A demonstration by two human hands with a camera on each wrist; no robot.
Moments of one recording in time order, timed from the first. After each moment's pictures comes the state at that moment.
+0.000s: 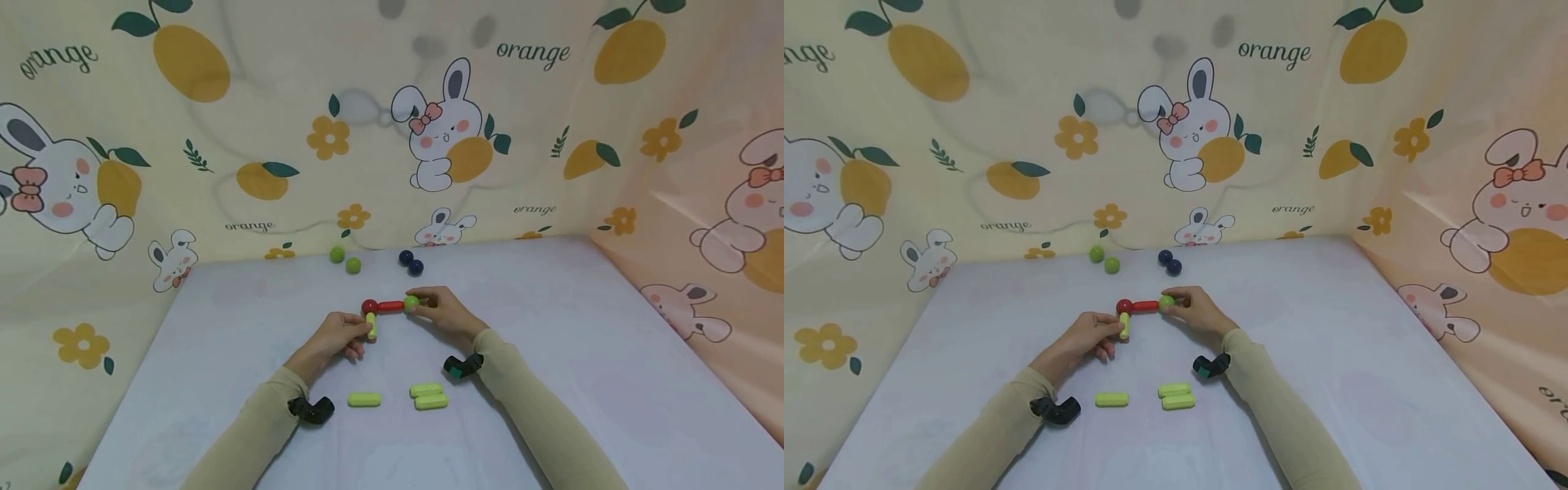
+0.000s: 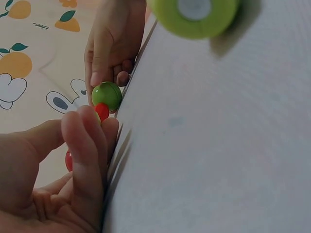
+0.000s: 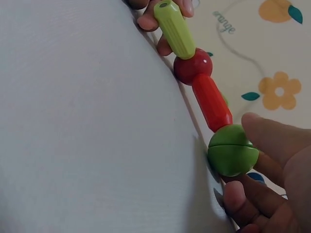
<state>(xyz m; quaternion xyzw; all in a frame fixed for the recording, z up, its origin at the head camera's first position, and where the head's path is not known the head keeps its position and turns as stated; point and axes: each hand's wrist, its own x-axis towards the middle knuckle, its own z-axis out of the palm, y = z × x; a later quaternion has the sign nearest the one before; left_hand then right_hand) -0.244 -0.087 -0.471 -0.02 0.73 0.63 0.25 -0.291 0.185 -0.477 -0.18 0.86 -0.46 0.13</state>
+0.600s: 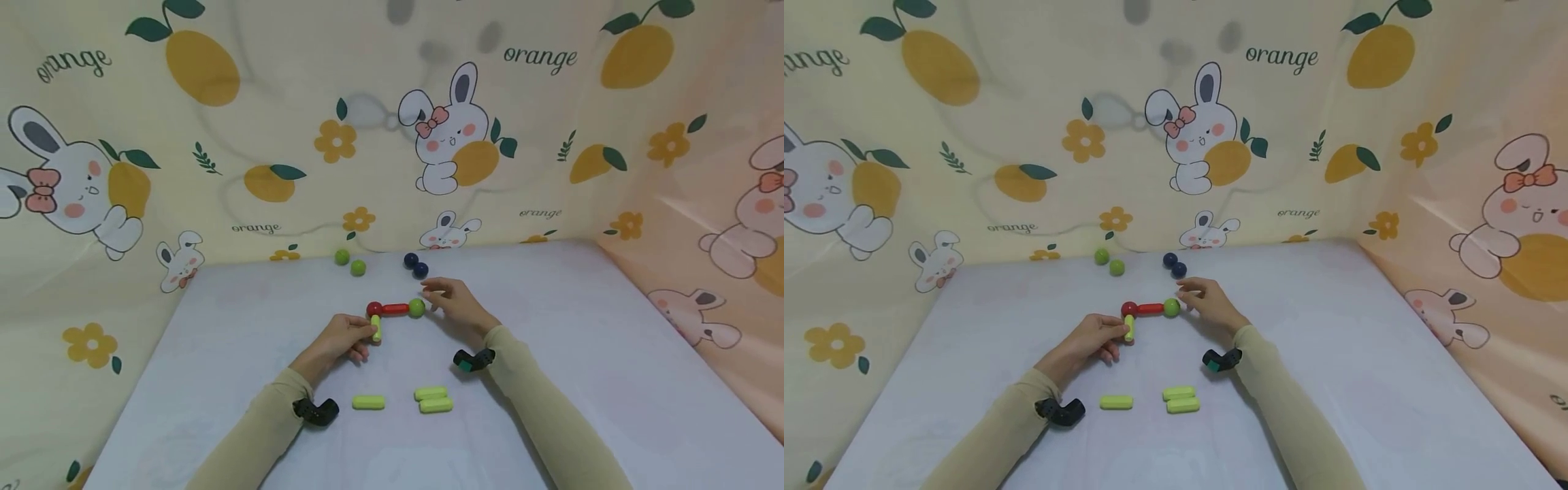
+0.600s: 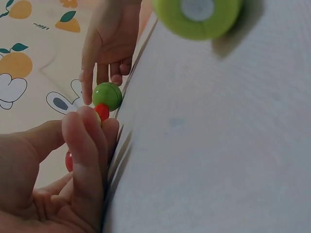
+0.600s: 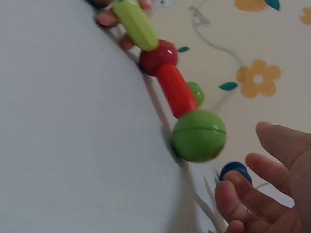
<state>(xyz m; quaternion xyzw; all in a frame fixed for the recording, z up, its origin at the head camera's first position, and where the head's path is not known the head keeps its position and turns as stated) -0.244 -0.087 -0.472 -0.02 0.73 0.64 0.24 -0.305 0.199 -0.472 -0.16 0.85 -0.49 0.10</state>
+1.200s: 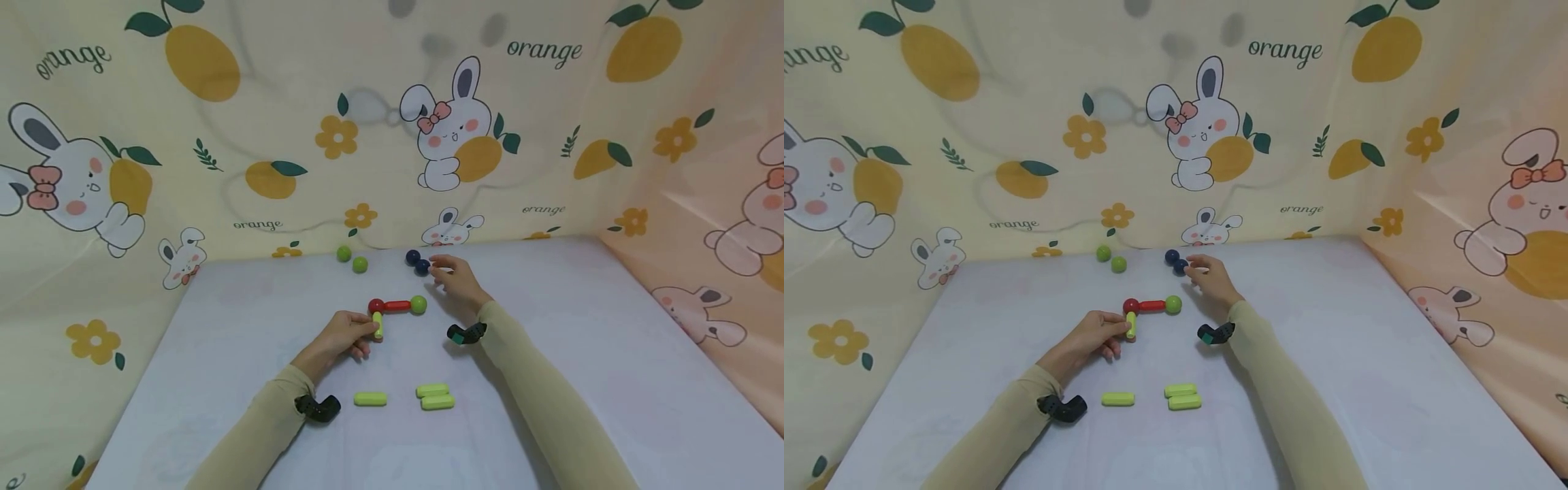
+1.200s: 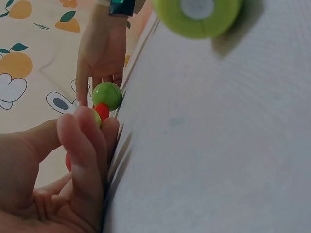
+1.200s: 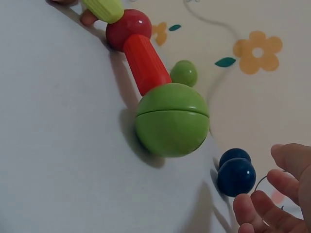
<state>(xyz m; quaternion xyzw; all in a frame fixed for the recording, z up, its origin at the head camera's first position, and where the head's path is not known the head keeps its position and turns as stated) -0.247 -0.089 -0.477 -0.02 0.73 0.64 0.25 -0.346 0.198 -0.468 -0.06 0.85 -0.53 0.07</state>
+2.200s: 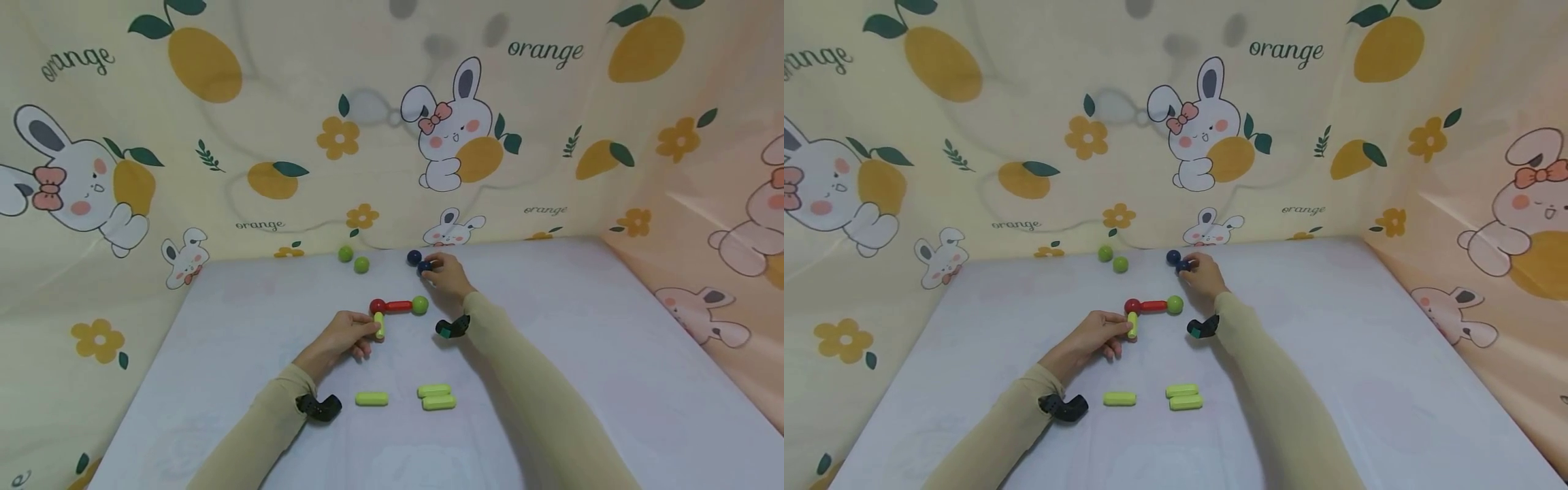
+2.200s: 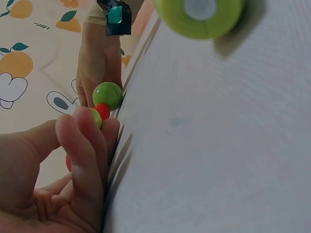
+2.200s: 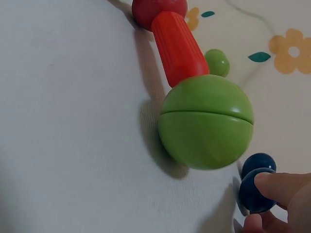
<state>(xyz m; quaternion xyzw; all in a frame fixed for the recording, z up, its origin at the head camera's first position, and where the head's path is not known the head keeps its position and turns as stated) -0.246 -0.087 -0.474 -0.02 0.73 0.63 0.25 -0.354 0.175 -0.464 -0.03 0.88 -0.46 0.08</state>
